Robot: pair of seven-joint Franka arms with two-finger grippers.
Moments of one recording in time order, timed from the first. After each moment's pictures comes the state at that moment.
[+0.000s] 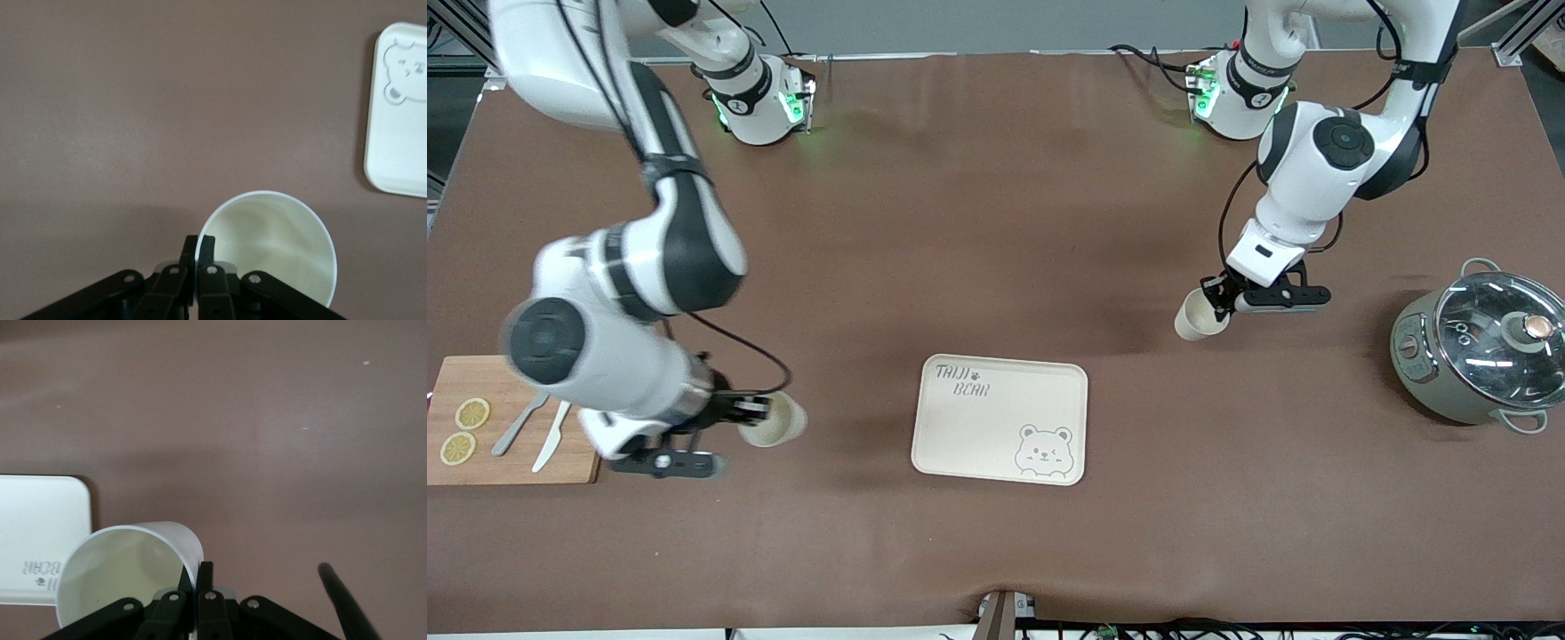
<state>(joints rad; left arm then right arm) -0.34 0.04 0.04 -2.42 -0.02 2.69 -0.32 0.15 0.61 0.05 -1.17 0.01 1.79 0.24</state>
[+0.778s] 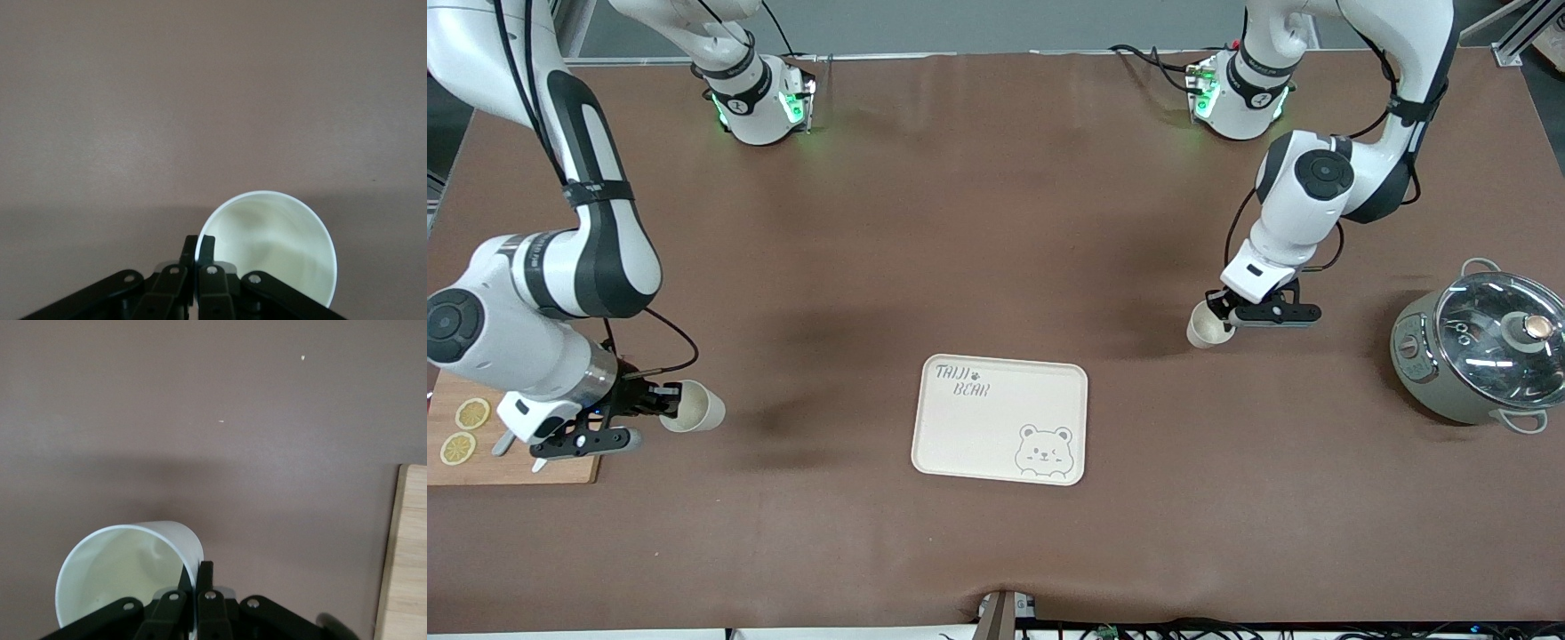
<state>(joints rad) -0.29 0.16 0.04 -2.42 0.11 2.79 -0.32 -0.03 0.46 0.05 -1.67 0.01 2.20 -0.11</state>
